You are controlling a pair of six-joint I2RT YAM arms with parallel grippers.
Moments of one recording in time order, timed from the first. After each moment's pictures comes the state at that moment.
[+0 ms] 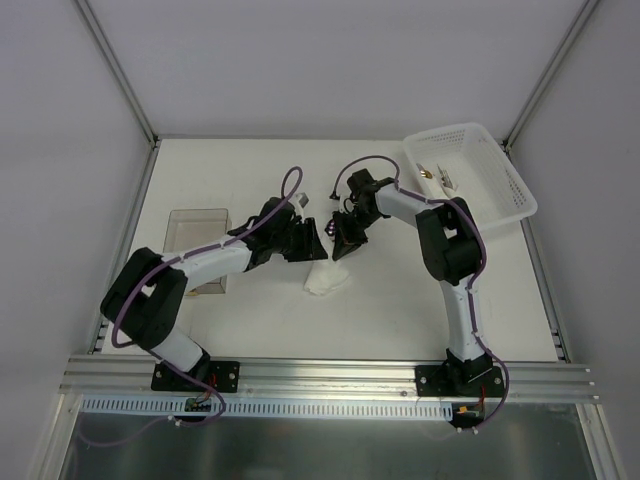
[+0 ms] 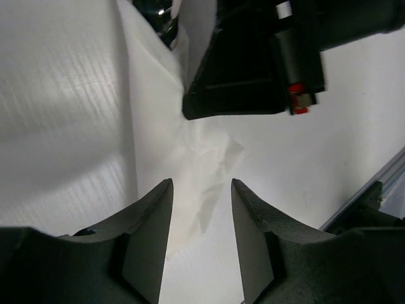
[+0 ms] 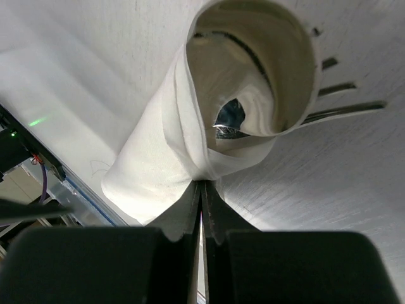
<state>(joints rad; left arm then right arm) -0.61 1.53 0.85 -0.01 0.28 -0.66 0.50 2.21 1.61 -0.77 -0.60 0.21</state>
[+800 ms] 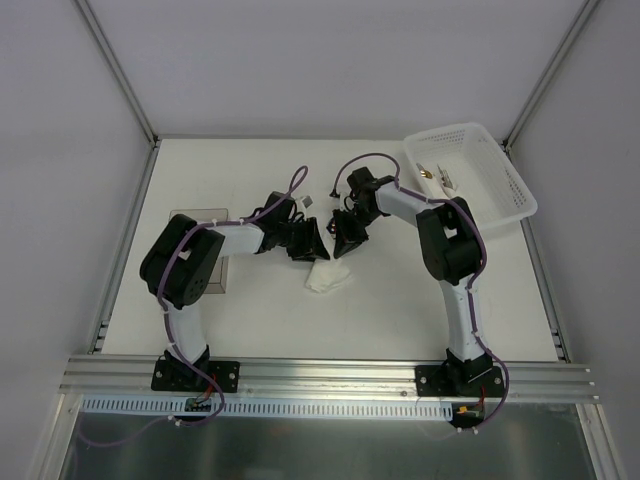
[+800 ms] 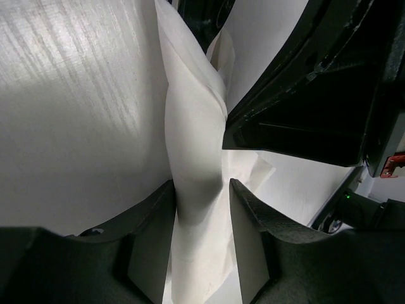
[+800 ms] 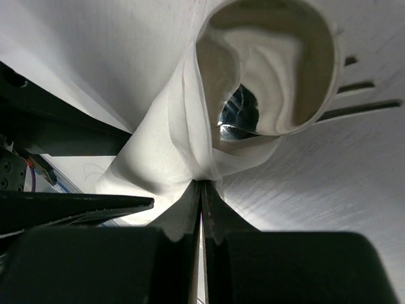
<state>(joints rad) -0.51 1.87 0.98 0.04 0.52 -0.63 0.50 2.22 1.63 -0.78 -0.57 0.19</state>
